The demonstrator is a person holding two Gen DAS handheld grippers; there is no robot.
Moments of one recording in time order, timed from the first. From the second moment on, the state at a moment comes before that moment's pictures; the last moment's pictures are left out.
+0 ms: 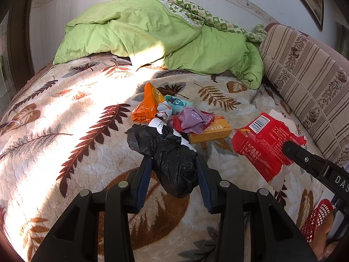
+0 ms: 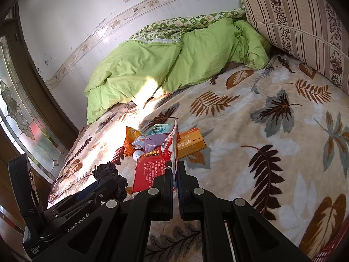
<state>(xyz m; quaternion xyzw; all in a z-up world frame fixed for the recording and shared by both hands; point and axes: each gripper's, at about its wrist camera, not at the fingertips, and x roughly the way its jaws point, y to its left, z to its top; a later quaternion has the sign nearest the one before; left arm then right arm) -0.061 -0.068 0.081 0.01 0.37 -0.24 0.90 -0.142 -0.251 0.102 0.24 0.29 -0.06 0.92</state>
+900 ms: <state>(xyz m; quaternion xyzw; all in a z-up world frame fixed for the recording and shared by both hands) -0.063 -0.069 0.081 0.01 0.37 -0.24 0.90 -0.142 -0.252 0.102 0.24 0.29 -0.06 0.92</state>
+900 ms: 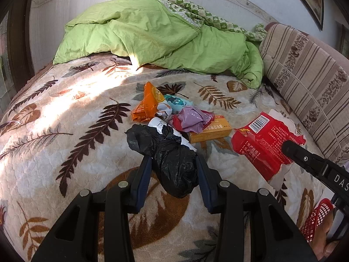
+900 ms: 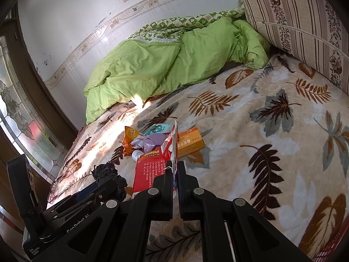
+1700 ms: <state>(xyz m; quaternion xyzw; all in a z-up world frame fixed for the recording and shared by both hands) -0.079 -0.044 0.096 0.02 0.37 -0.19 0.91 -0.133 -0.248 0.099 0.26 0.29 -0.04 0.92</state>
